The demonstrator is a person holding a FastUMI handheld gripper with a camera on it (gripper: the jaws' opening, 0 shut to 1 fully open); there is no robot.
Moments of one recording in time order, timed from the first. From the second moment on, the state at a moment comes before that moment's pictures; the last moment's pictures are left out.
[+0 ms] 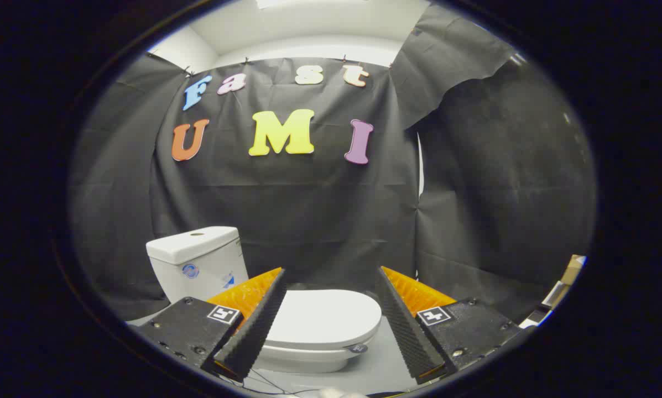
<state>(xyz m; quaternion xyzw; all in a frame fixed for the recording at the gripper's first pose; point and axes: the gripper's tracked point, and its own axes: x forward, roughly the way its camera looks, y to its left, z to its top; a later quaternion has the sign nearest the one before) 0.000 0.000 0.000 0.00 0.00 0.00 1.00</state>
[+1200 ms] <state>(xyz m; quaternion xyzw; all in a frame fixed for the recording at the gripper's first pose) 0.045 -0.006 -0.006 0.00 0.03 0.01 1.00</state>
